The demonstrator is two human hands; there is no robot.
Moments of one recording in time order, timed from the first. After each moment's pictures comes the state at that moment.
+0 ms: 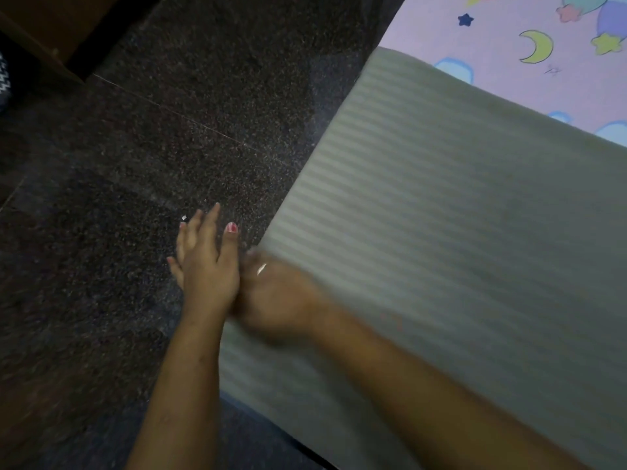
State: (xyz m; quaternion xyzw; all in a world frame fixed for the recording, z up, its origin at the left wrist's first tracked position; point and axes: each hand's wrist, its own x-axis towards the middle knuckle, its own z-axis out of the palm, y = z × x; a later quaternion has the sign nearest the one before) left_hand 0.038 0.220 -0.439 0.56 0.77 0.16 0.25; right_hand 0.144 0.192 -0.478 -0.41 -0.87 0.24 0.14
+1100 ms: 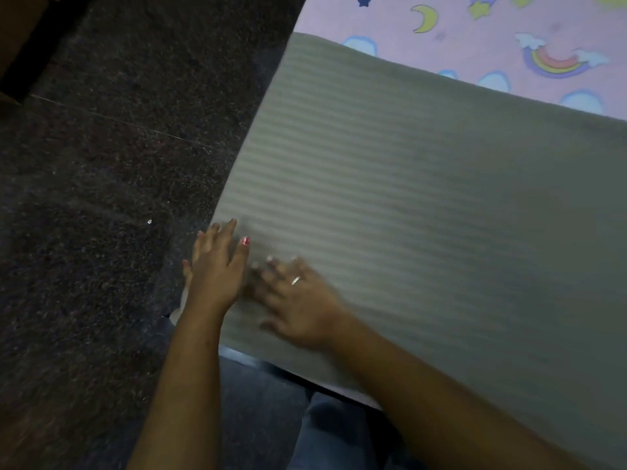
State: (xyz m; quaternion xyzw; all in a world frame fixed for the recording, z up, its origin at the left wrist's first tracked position) left_hand 0.074 0.148 -0.423 0.67 0.68 0.00 0.31; right_hand 0.202 0.057 -0.480 -0.52 -0.84 0.18 -0.01
